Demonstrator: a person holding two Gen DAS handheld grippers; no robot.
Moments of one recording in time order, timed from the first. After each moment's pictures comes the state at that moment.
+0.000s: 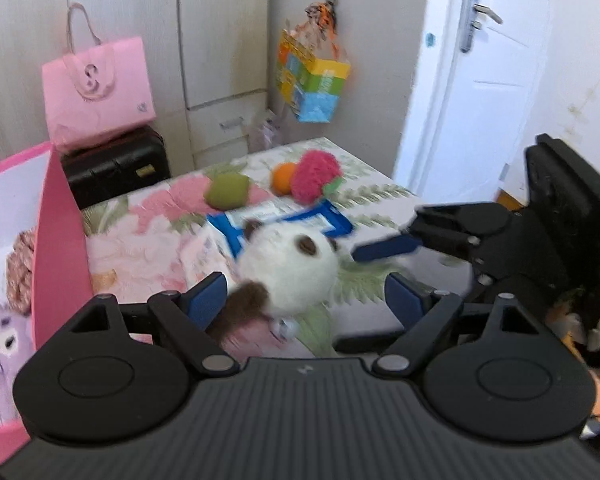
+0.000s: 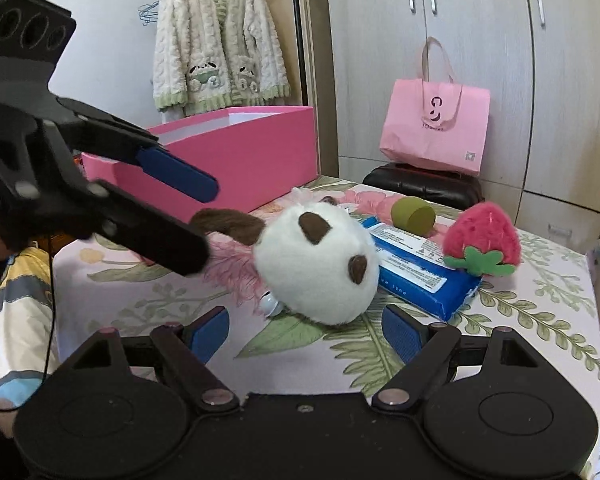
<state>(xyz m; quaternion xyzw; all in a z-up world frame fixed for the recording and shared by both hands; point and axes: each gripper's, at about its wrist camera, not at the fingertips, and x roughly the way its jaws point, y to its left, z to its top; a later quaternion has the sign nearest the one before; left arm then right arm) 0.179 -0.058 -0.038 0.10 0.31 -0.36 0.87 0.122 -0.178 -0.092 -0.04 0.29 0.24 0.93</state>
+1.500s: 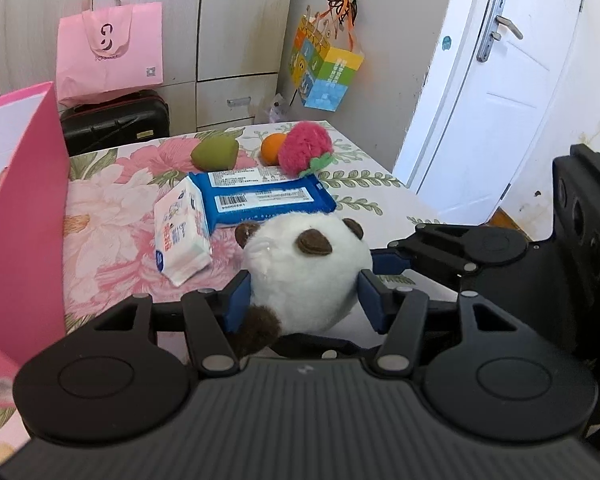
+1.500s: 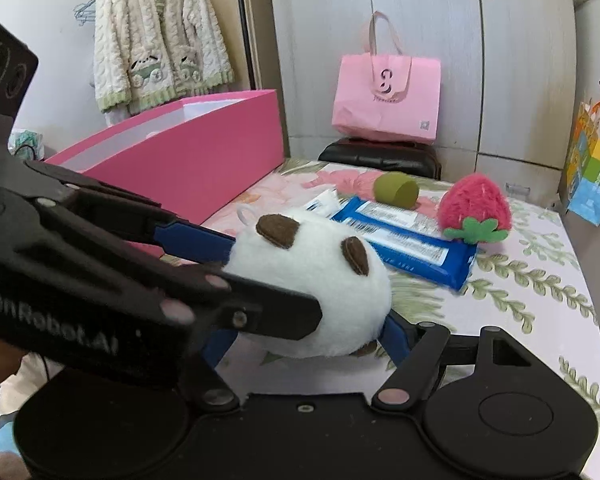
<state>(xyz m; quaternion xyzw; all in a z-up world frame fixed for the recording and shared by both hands) 0.157 -0.064 -0.056 0.04 0.36 -0.35 0.87 0.103 -0.136 -0.082 -0.01 0.33 0.14 0.93</state>
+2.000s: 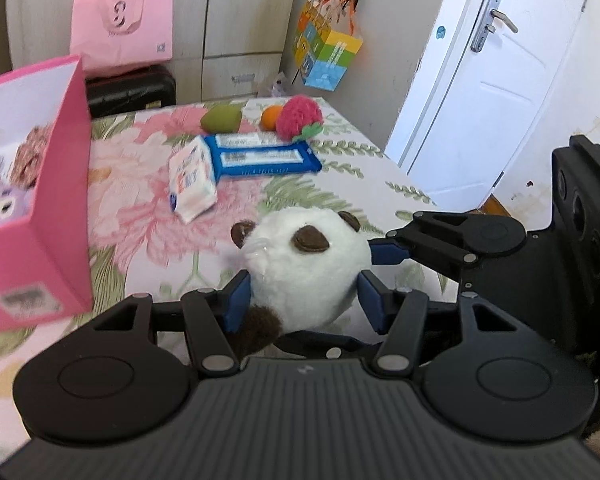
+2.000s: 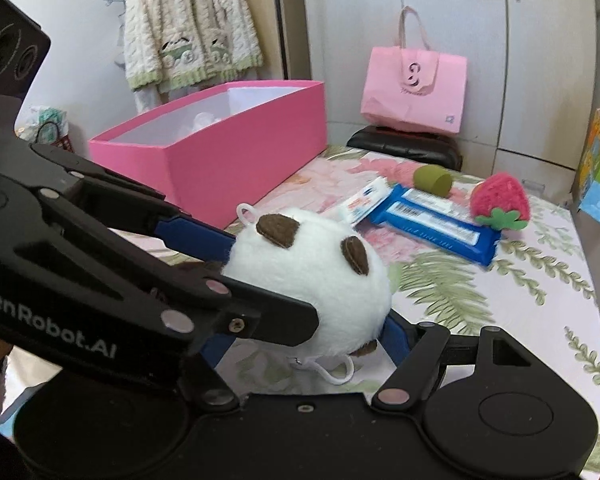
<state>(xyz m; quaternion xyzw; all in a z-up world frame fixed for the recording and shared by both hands) 0.113 -0.030 -0.037 0.02 0.40 -0.34 0.85 0.057 -0.102 -0.060 -0.03 0.36 0.17 0.92</state>
